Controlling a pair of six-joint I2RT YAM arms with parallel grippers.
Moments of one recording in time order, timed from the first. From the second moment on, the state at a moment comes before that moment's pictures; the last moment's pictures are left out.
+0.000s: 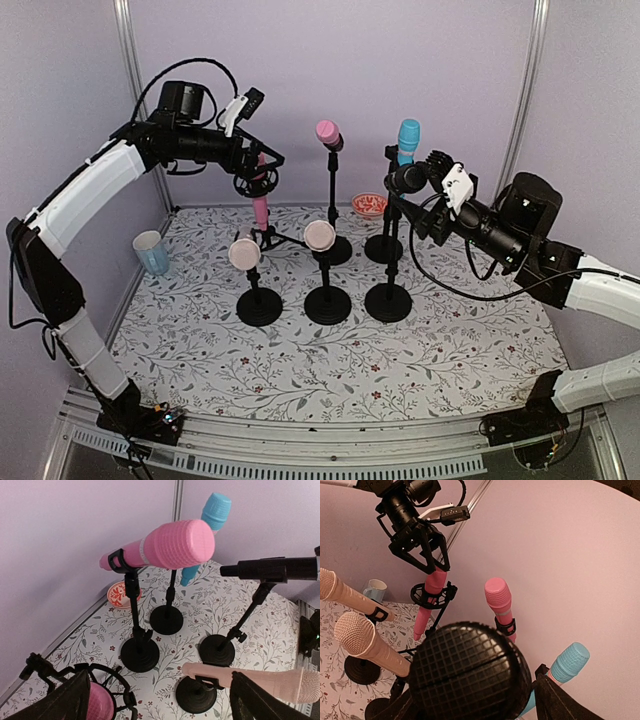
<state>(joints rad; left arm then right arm) -0.43 1.69 1.84 -0.61 0.50 0.18 0.82 1.07 0.88 0.29 0.04 -0.53</state>
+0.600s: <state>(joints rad) -0.64 1.85 2.13 -0.72 0.57 0.27 0.84 1.20 0.98 0.36 0.09 -0.56</state>
